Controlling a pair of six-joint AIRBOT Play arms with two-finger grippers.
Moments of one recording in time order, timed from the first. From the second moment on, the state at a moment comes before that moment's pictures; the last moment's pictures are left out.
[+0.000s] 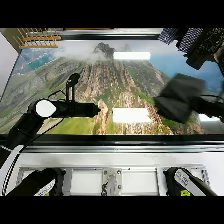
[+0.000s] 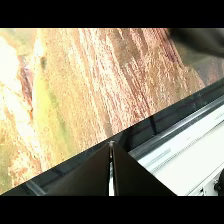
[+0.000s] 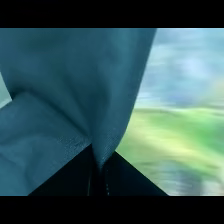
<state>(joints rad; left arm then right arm) -0.38 -1.00 0.90 0.92 -0.92 -1.49 -0.61 -1.09 0.82 -1.07 0.79 1.34</state>
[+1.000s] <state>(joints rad) -0.23 -0.94 0.88 0.97 -0.88 -1.55 -1.06 -0.91 0.75 -1.30 0.88 1.48</state>
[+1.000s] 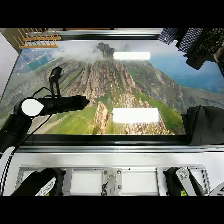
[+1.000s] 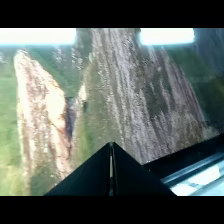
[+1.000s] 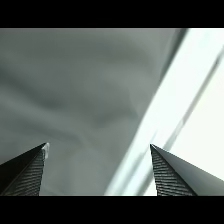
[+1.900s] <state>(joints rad) -0.17 -0.78 0.67 1.02 -0.88 -1.58 0.18 -0.82 0.78 -0.76 0.86 1.07</state>
